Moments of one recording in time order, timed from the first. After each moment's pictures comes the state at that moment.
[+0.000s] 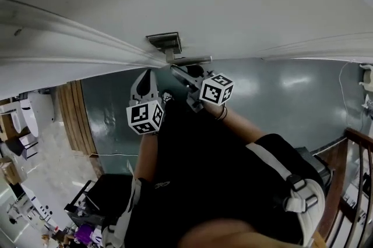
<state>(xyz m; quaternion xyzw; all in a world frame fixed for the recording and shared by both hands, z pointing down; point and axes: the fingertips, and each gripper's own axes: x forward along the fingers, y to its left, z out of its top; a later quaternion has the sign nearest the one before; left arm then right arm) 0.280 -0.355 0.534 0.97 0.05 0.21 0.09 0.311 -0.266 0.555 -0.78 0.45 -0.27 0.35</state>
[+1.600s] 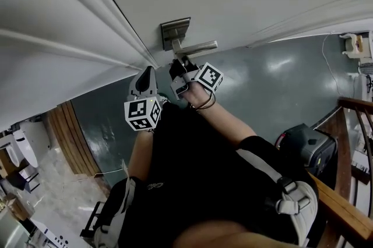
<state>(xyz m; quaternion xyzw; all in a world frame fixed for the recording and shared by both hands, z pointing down) 0.277 -0.378 0.546 0.96 0.18 0.20 0.10 0.341 -0.274 0.573 -0.73 0.20 -0.19 0.63</state>
